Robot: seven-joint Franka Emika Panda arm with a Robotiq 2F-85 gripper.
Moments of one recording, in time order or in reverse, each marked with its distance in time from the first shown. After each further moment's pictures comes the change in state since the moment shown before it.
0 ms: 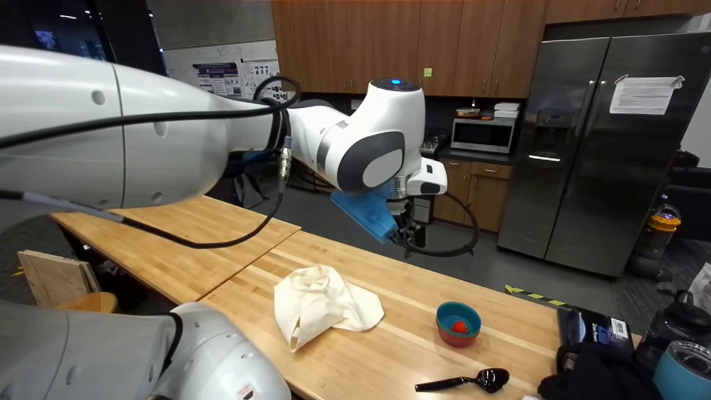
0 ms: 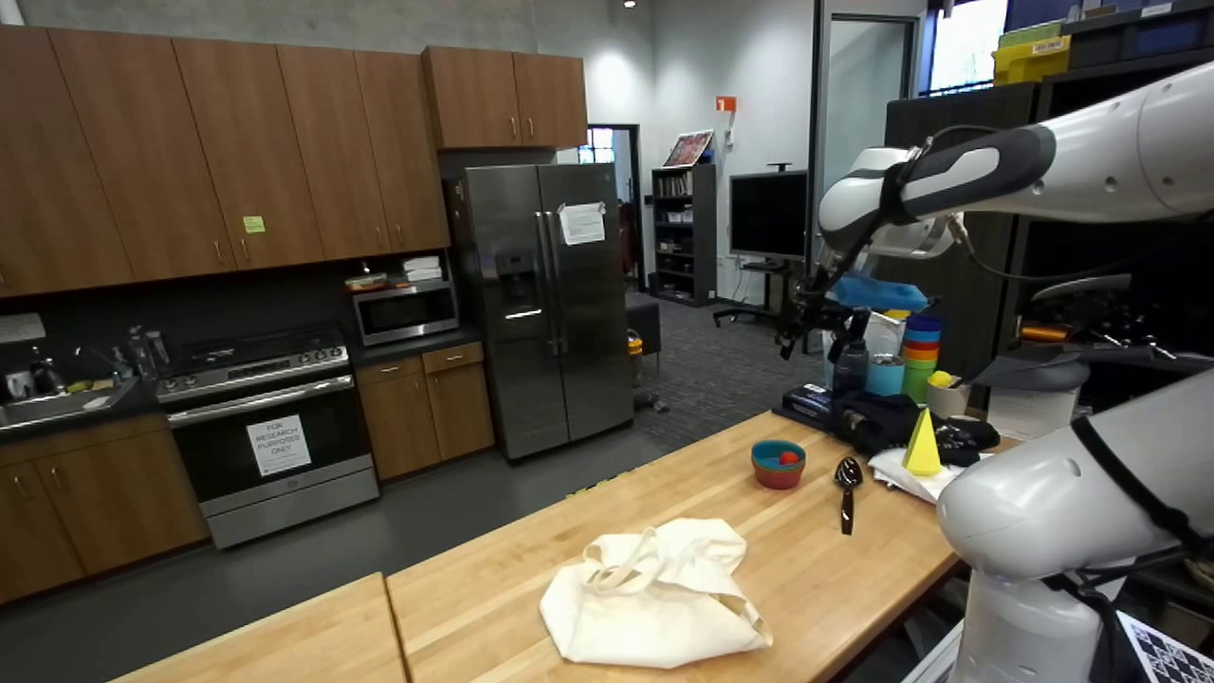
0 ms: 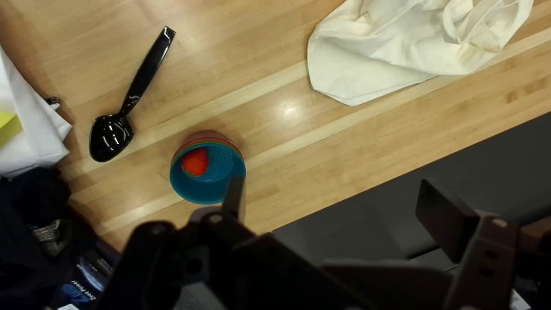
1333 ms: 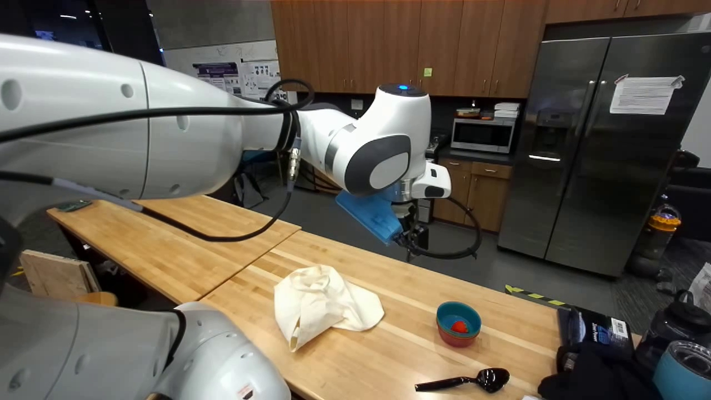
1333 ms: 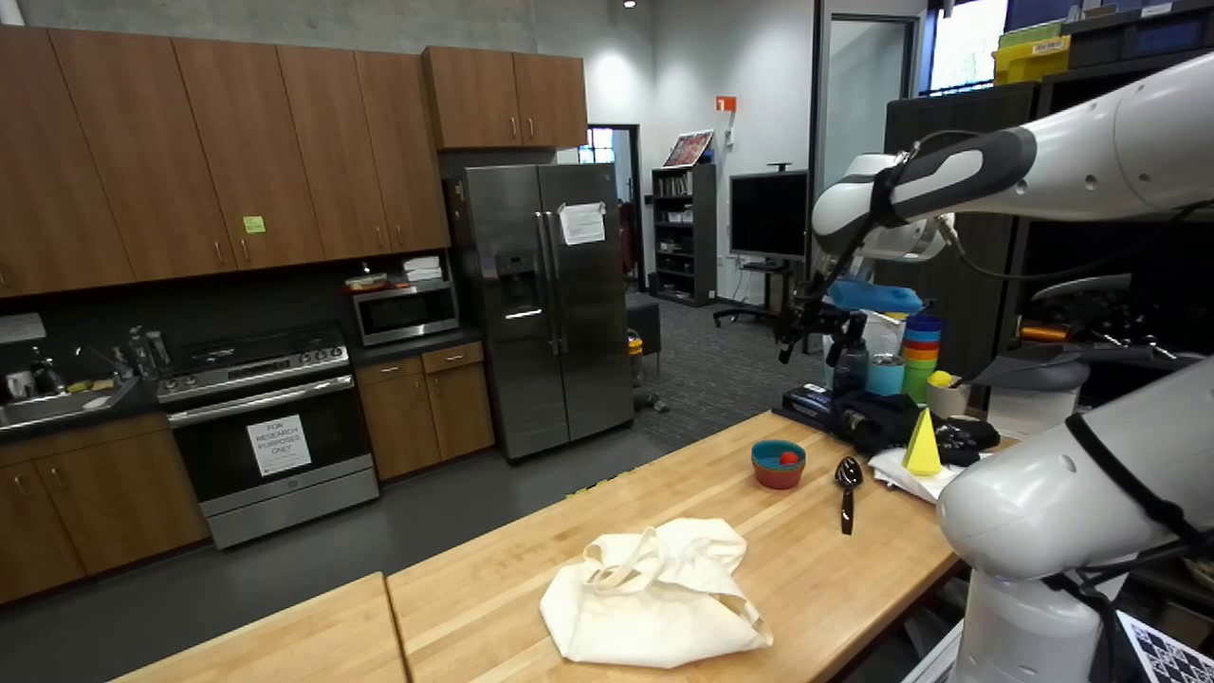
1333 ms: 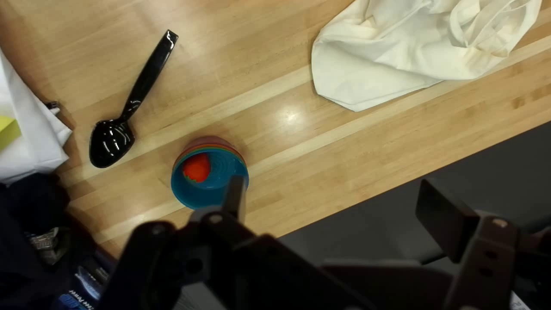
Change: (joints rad) arm -0.003 0.047 -0.004 0.012 0.004 0.006 -0.012
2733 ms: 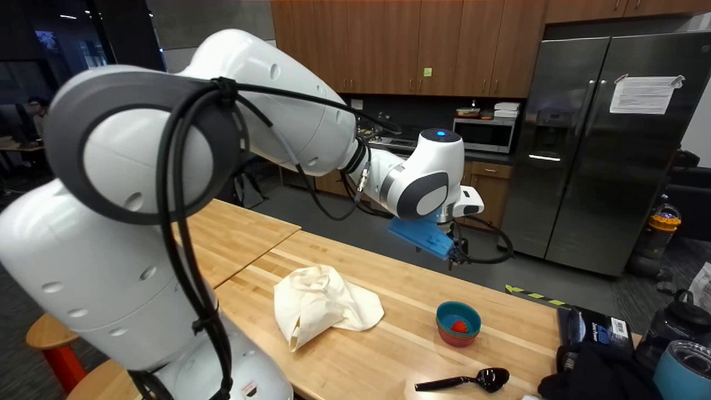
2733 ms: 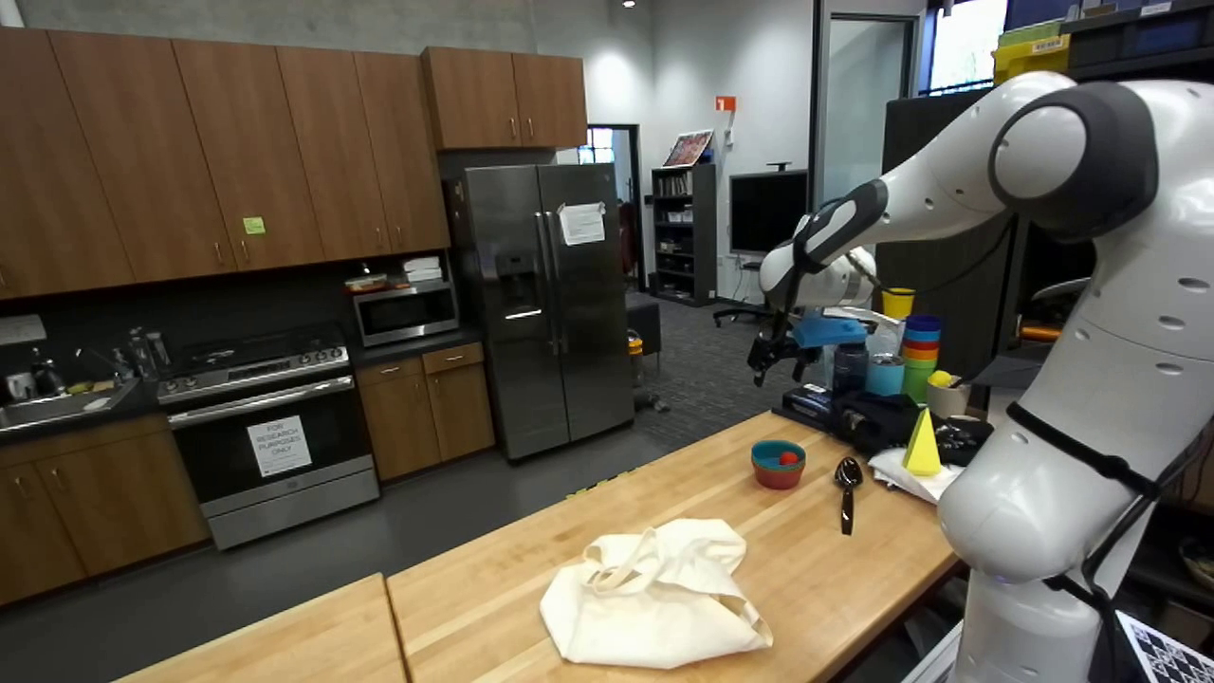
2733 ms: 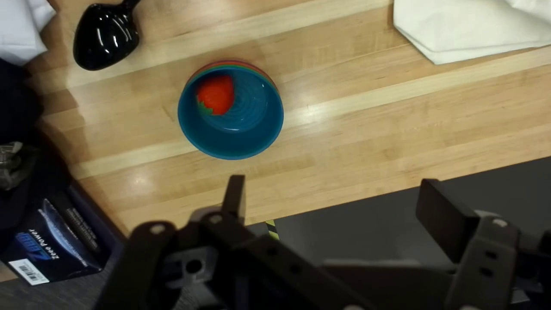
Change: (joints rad) arm 0.035 0.474 -0.040 0.152 0.012 0.355 -0.213
